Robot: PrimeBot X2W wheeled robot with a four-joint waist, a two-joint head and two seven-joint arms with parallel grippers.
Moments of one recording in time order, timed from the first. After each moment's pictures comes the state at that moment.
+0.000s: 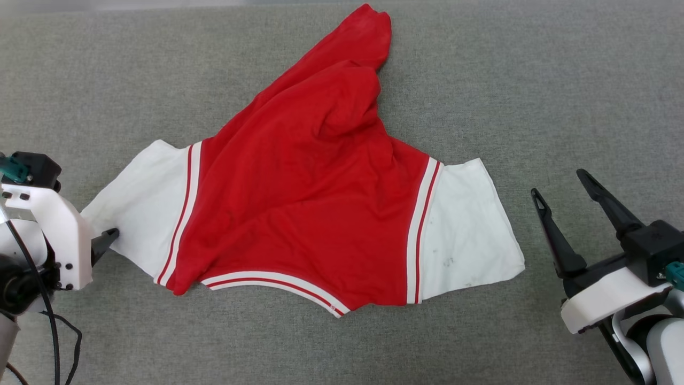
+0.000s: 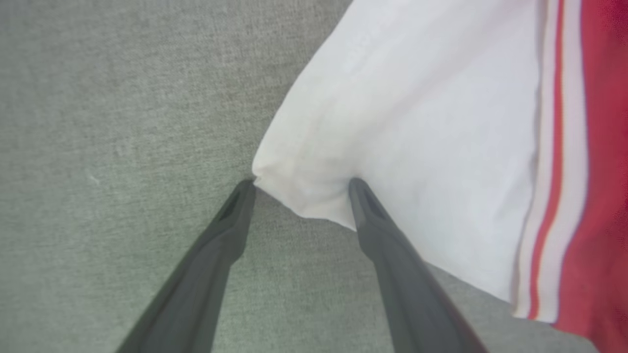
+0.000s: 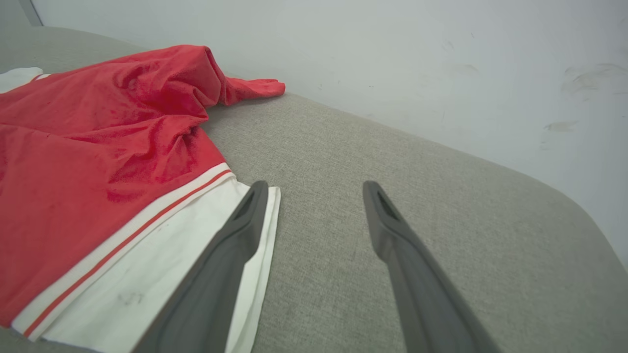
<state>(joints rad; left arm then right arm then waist) -0.52 0.74 -0.35 0.41 -0.76 -0.13 0.72 -0.16 -0.33 0.12 -0.10 0.13 0.13 -0.01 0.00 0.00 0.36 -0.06</state>
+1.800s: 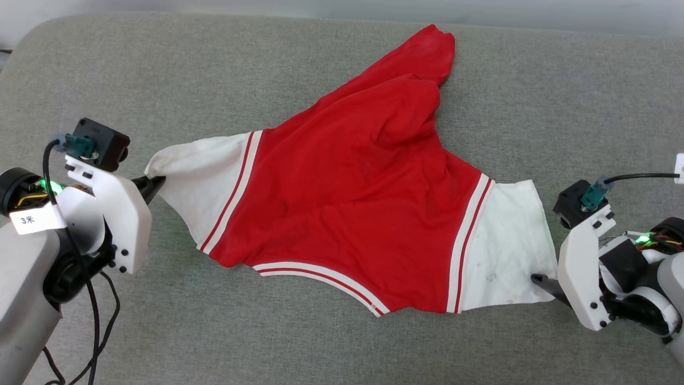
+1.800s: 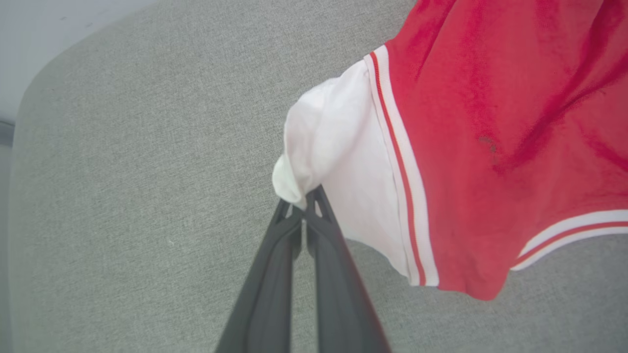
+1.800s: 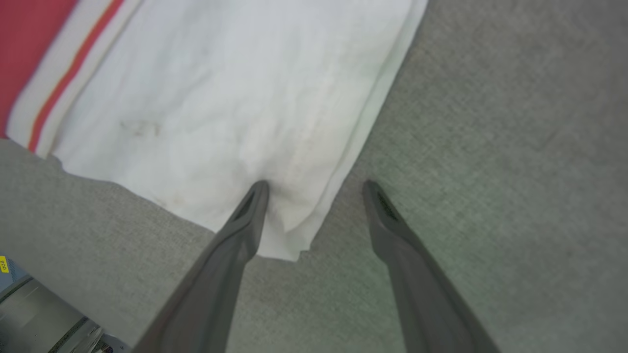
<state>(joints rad) -0.64 0.79 -0.60 0.21 -0.77 -0.10 0.43 -0.49 -0.65 0.58 0.15 0.66 0.13 0.90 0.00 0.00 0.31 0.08</state>
